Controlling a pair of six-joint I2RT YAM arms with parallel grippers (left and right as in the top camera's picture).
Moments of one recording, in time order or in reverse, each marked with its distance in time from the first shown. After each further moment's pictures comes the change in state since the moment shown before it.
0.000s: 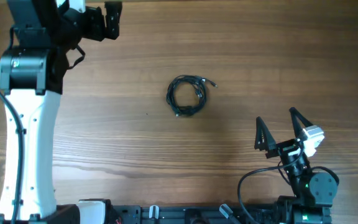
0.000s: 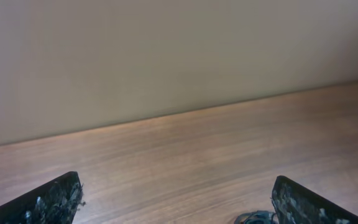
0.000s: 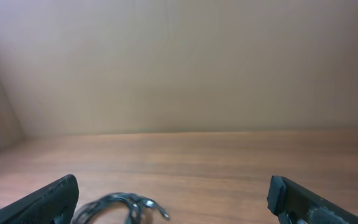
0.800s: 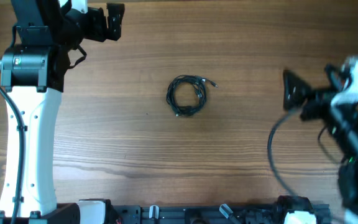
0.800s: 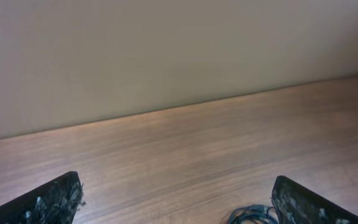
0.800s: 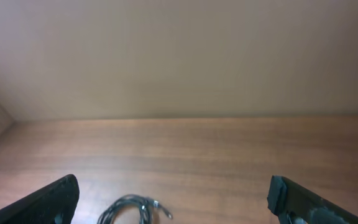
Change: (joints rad) left arm 0.000 0.009 0.000 -0.014 0.016 -0.001; right arm 0.000 0.790 1.146 -0.747 0.050 -0.121
